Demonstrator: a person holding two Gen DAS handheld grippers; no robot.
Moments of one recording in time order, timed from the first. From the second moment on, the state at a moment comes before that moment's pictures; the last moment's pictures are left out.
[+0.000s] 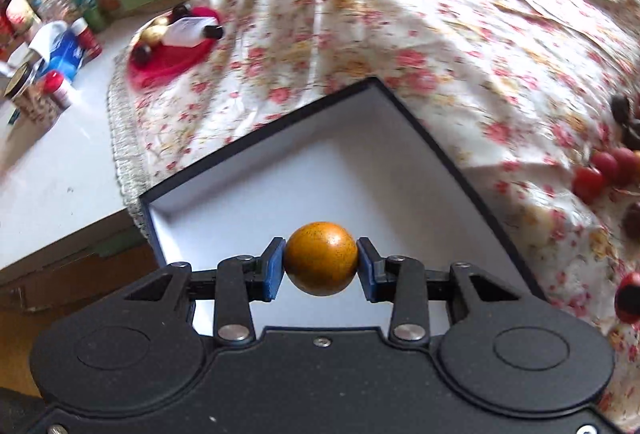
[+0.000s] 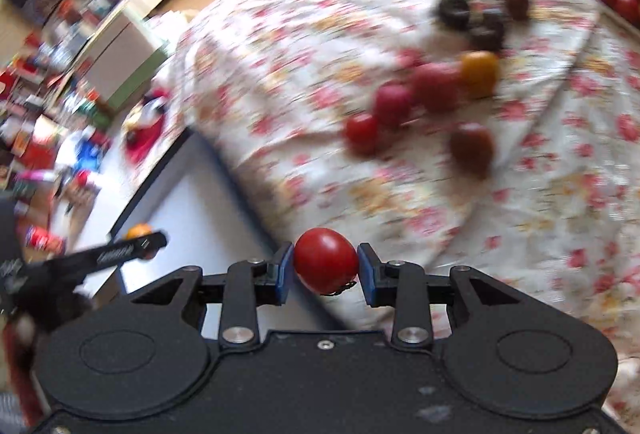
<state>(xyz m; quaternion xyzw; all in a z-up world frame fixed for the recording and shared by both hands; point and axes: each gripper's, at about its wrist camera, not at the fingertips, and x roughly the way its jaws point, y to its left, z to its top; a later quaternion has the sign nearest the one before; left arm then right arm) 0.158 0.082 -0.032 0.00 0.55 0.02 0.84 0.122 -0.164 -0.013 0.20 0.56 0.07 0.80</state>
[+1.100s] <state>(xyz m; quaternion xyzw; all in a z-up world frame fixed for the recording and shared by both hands) 0.139 0.075 -0.040 0.04 0.53 0.01 0.85 0.111 -0.089 -0.030 0.11 0.55 0.12 0.82</state>
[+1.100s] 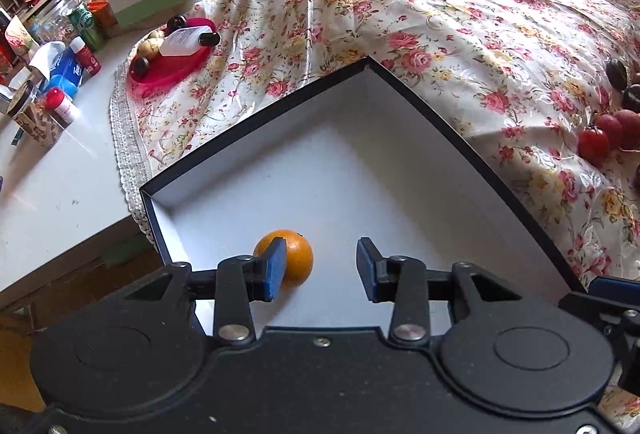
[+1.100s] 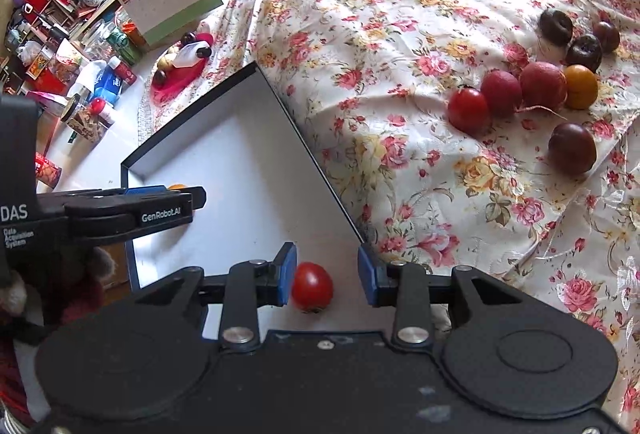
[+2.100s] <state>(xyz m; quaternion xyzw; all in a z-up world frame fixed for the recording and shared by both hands) 0.113 0.074 -0.042 0.01 0.57 0.02 0.82 0.114 -0.111 -0.027 0.13 0.58 0.09 0.80</state>
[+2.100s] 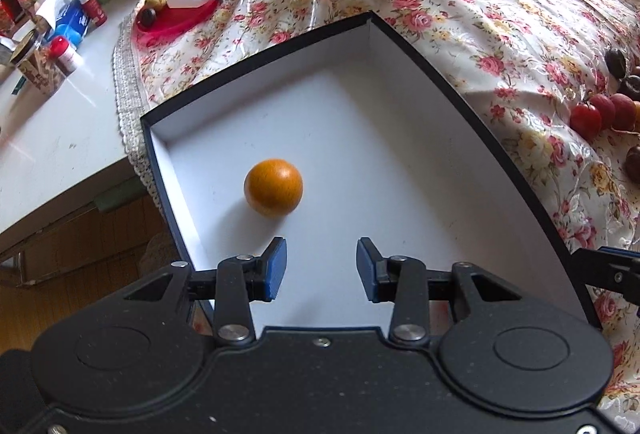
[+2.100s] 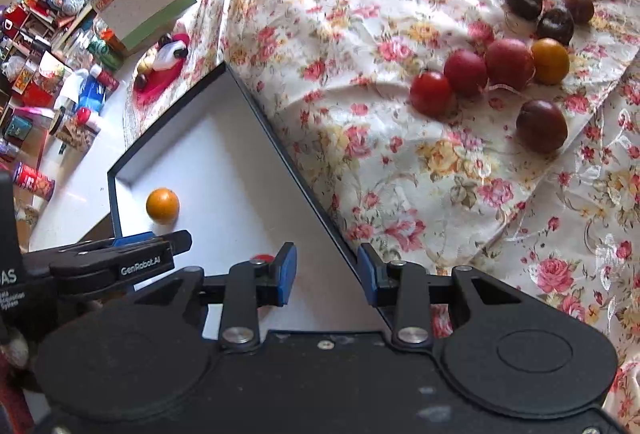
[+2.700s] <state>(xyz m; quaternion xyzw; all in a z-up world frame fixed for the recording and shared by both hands) 0.068 0.051 -0.035 0.03 0.62 -0.01 0.79 0.108 -0.116 -0.032 0.10 0.64 0.11 0.75</state>
